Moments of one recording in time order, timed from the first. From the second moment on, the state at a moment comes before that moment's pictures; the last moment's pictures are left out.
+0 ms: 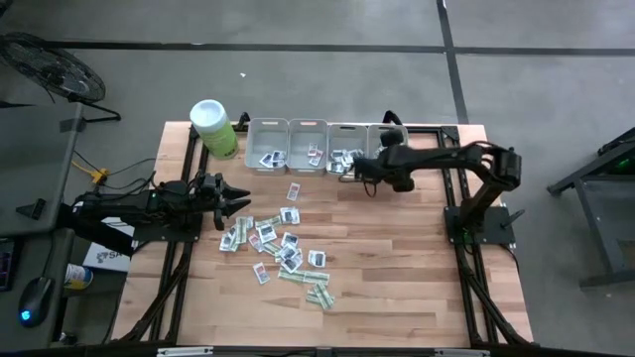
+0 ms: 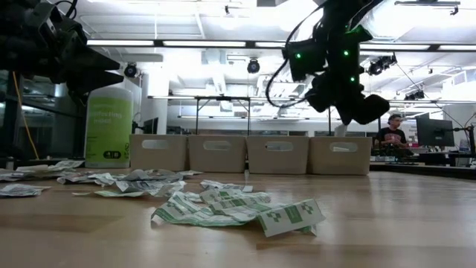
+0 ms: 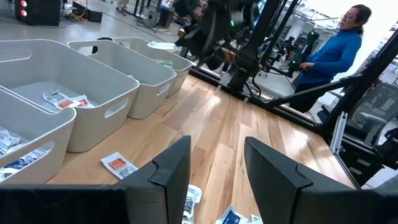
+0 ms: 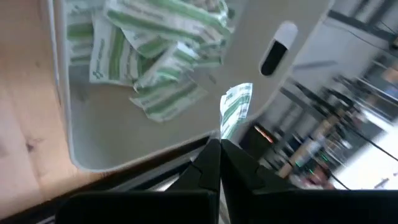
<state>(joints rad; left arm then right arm) -0.03 0.01 0.08 -0.13 -0.22 -0.40 -0.31 1.69 1.13 -1.14 0.86 -0.40</state>
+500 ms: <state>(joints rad) -0.03 0.01 0.08 -0.13 -0.22 -0.40 -0.49 1.60 1.13 -0.95 0.52 -0.64</state>
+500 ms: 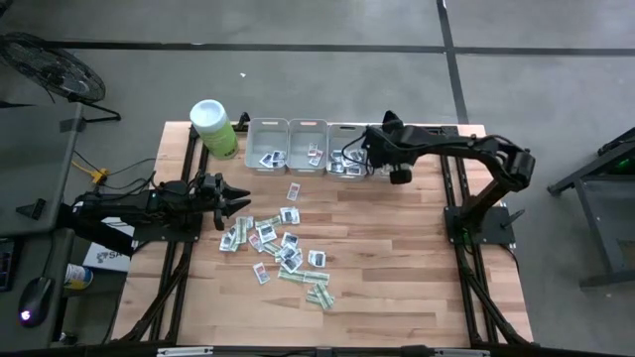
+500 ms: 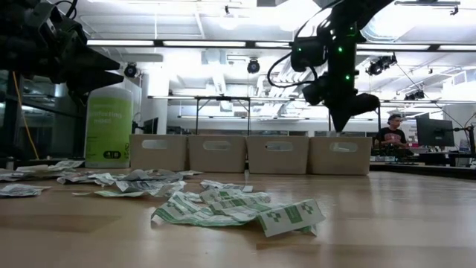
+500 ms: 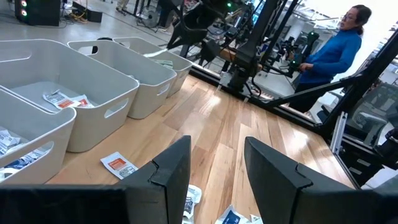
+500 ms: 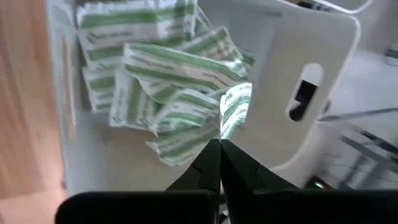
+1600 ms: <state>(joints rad) -0.03 0.01 0.08 -0.13 -0.22 -0.40 -0.35 1.53 1.13 -0.96 0.62 -0.31</state>
